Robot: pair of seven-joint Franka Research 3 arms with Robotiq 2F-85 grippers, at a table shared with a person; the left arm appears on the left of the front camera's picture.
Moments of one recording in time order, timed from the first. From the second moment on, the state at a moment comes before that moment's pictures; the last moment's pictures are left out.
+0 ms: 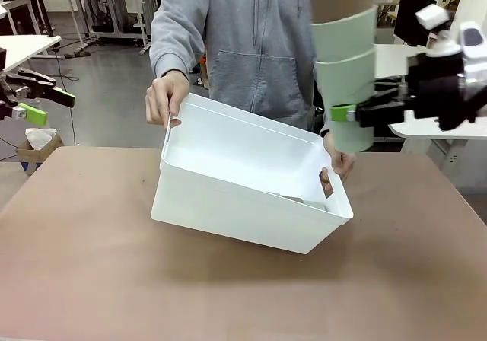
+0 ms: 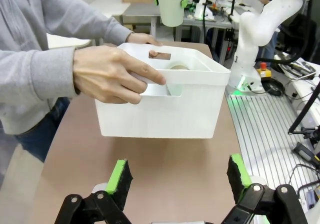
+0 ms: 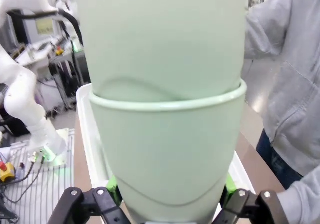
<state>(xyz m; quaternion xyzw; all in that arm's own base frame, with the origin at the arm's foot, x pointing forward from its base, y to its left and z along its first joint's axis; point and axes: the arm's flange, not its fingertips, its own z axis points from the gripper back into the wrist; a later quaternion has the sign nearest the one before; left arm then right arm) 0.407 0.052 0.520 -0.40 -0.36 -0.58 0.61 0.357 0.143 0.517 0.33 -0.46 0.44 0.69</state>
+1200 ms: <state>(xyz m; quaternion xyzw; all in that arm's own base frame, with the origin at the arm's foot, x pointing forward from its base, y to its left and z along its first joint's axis) 0.408 0.053 0.520 -0.40 -0.36 -0.58 0.61 0.446 0.275 0.414 0.11 -0.32 0.55 0.76</state>
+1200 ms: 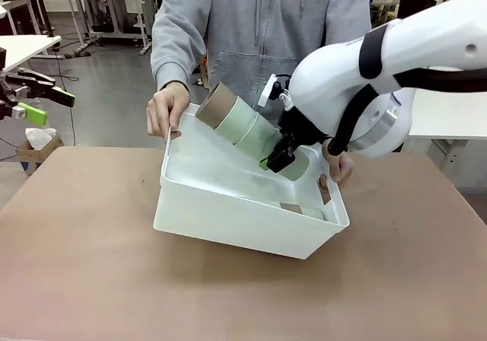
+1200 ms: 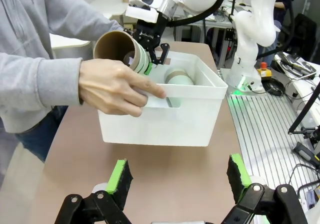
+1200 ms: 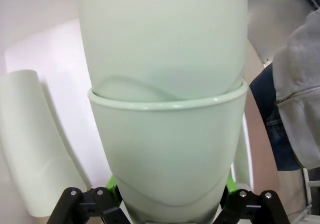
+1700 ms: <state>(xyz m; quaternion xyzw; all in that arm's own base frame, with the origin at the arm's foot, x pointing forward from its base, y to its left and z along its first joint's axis) 0.408 0.053 0.520 -0.40 -0.36 -0.58 0.61 0.443 0.290 0.384 0.10 -0.30 0.57 0.76</state>
